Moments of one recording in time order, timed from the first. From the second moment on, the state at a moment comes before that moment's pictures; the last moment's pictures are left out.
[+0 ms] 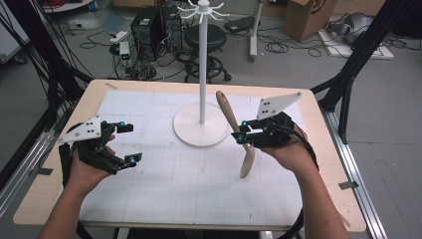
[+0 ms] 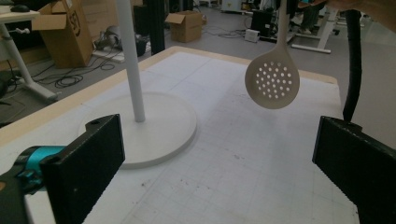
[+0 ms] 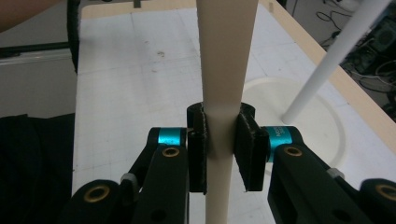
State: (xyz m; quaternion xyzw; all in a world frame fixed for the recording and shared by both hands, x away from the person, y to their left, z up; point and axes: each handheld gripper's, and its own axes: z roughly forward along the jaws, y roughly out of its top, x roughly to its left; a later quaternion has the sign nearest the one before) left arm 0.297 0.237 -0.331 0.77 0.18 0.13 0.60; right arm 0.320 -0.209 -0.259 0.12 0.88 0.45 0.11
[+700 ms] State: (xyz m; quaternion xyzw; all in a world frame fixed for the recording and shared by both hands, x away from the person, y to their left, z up) left arm 0.308 0.185 -0.273 0.78 0.14 0.12 0.61; right arm 0.323 -0.180 -0.264 0.07 0.87 0.48 0.07
